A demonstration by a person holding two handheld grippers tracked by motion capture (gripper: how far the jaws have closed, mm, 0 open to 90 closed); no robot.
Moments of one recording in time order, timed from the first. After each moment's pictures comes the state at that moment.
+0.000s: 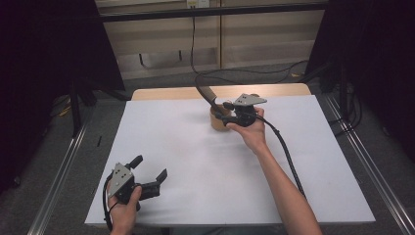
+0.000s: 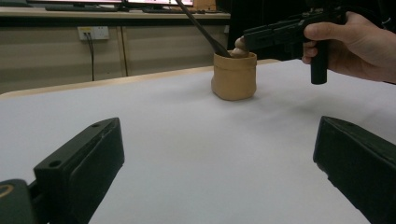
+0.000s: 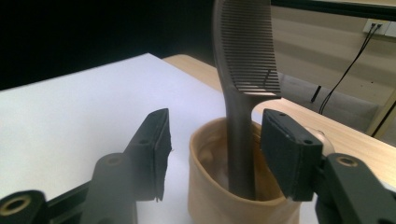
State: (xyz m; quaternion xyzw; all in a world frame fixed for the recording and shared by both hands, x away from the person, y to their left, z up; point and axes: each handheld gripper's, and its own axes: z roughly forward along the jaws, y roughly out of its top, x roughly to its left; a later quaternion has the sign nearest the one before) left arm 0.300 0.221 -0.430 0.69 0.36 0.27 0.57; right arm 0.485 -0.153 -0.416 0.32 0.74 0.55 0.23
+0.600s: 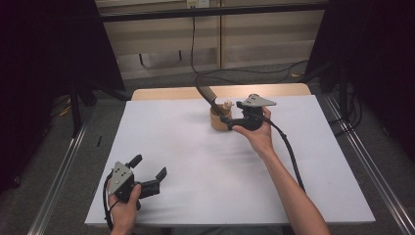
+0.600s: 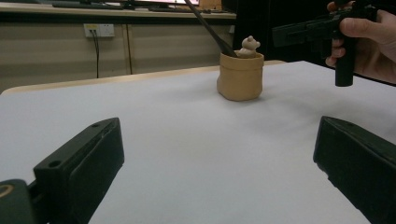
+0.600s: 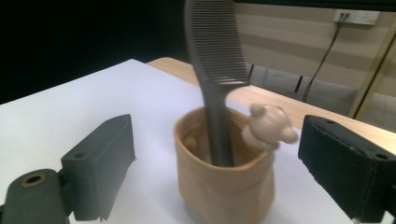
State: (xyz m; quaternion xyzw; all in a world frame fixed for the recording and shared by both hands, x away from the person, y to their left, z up) left arm 0.303 0.222 -0.432 0.68 0.38 0.27 0.57; right arm 0.469 -0.169 -0.411 0.37 0.71 0.54 0.23
